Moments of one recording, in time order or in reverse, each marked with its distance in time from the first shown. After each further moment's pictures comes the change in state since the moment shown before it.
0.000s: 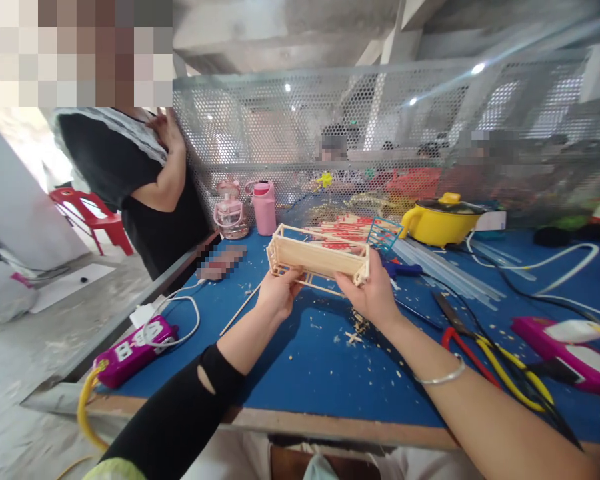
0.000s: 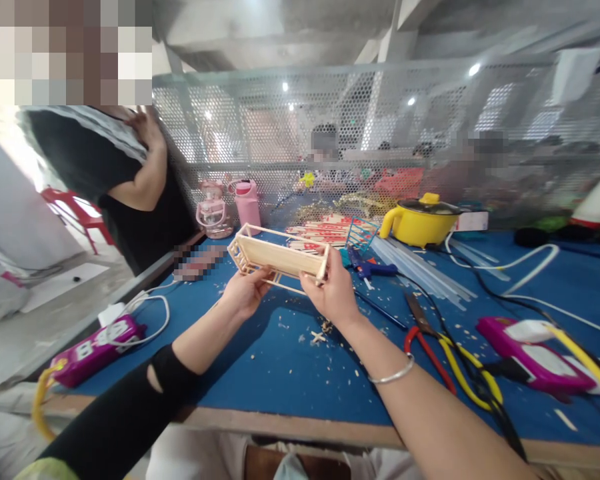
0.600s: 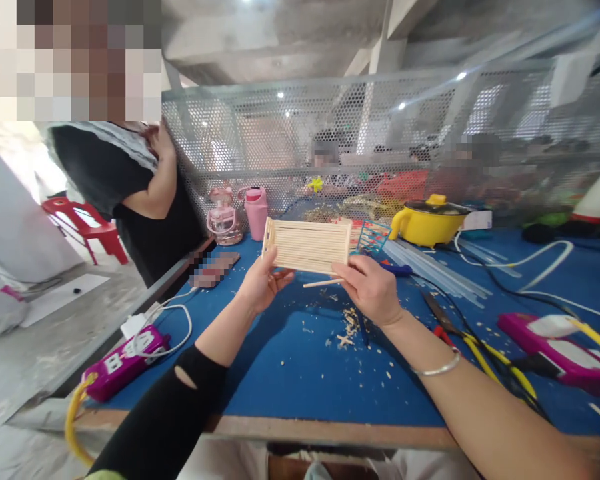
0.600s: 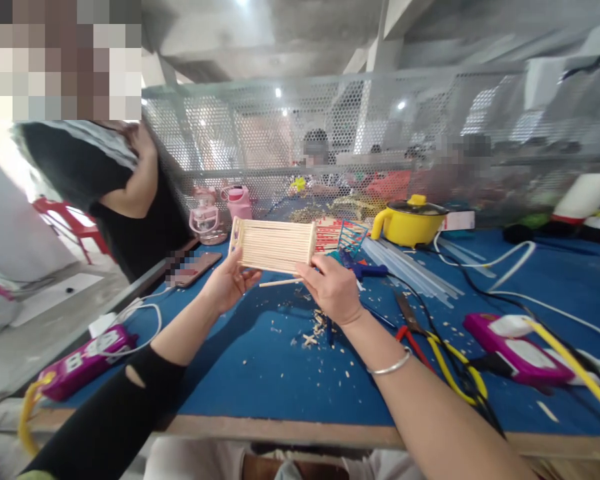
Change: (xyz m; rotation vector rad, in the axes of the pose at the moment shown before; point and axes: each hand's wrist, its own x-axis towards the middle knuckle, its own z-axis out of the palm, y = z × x) left_hand 0.005 0.038 -0.004 0.167 -0.268 -0.056; right_hand 0.009 0.013 -0.031 -0.582 -0.069 -0.586
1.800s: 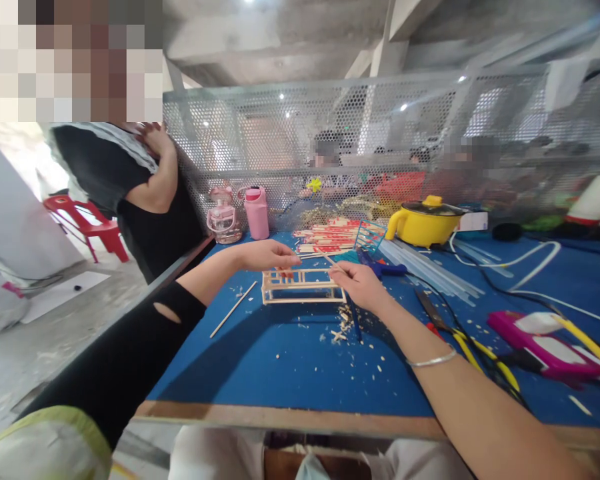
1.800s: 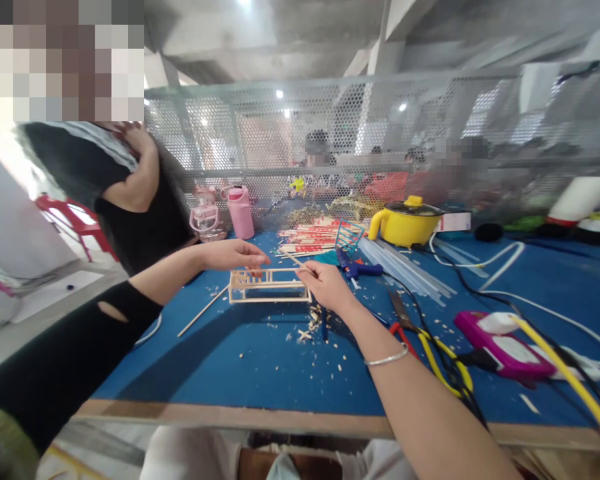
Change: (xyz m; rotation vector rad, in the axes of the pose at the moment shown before) left_hand 0.029 0.064 0.017 1.202 -0.627 -0.086; right_hand 0.008 0.003 0.004 0.636 -0.331 0.500
